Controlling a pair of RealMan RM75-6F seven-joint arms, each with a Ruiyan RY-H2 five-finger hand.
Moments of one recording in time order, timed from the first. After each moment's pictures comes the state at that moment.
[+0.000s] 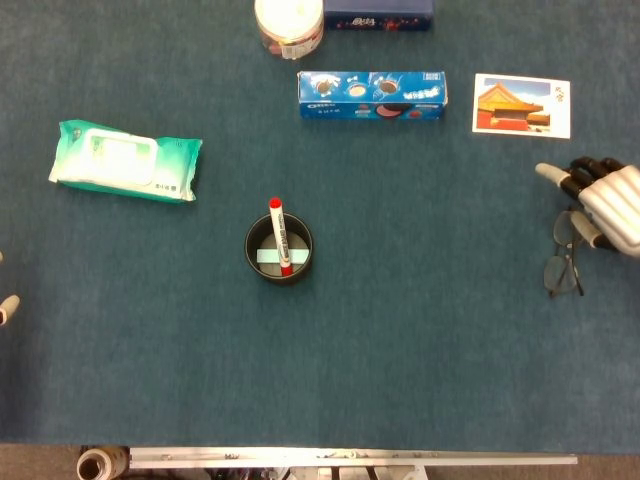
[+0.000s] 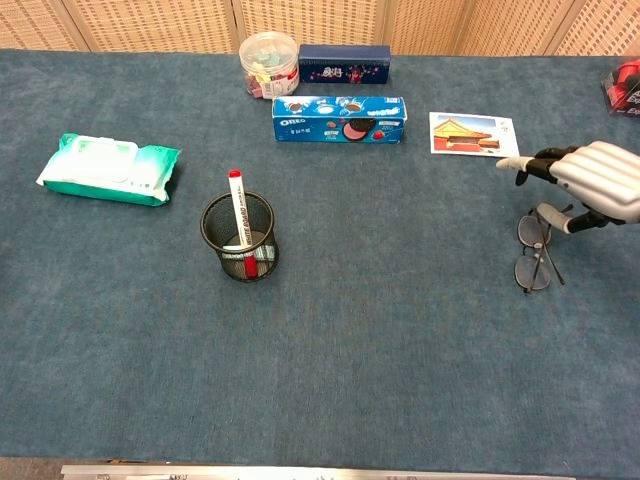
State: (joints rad) left arm -0.03 -1.21 -0.04 -1.63 1.35 1.45 0.14; right arm 0.48 -1.47 -0.10 -0.98 -1.67 1.12 0.15
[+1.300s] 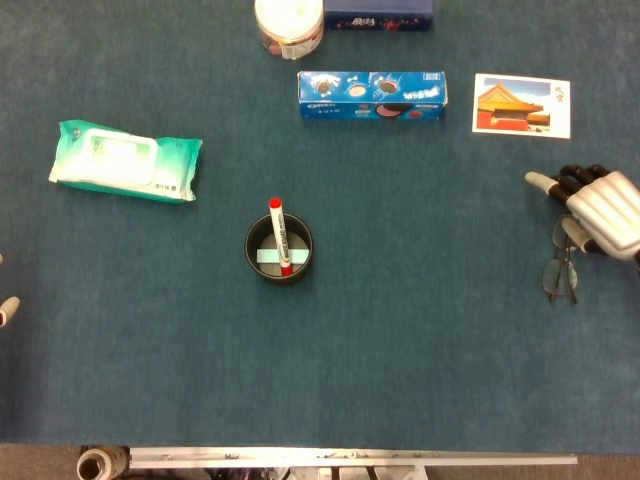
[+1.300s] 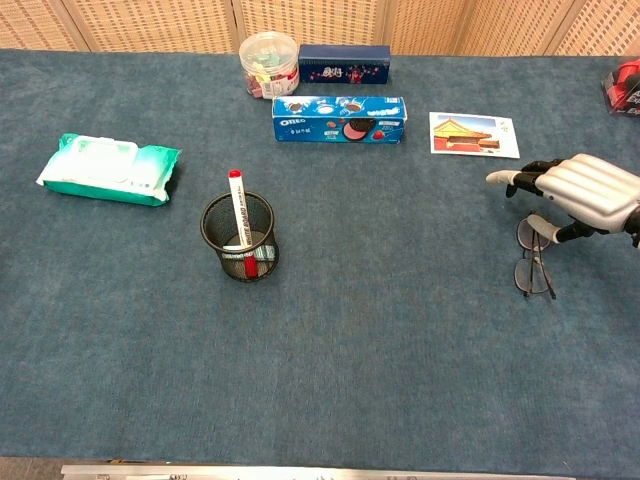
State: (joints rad) left arm -0.03 -1.21 -0.04 -1.63 1.35 1.45 0.12; right arm 0.49 -1.53 -0.12 -0.90 -1.68 1.11 0.15
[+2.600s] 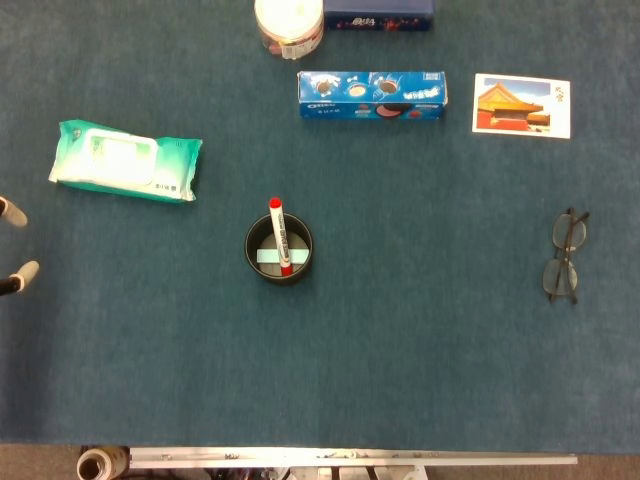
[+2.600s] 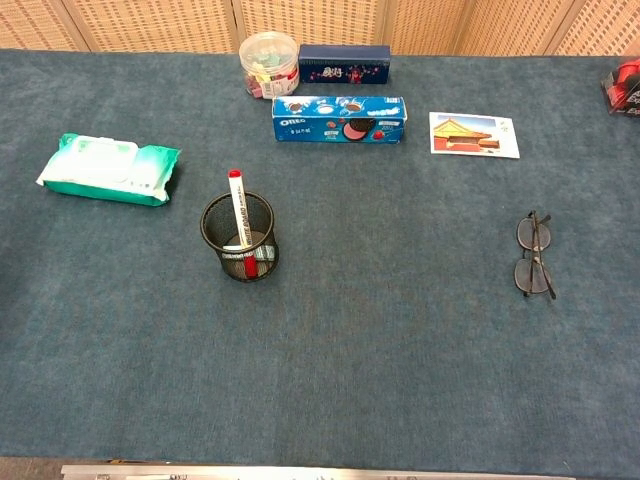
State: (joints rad) left arm -0.12 -1.17 -0.07 -1.65 1.43 1.42 0.13; right arm 0.12 -1.07 -0.04 -1.67 -1.46 1.55 -0.29
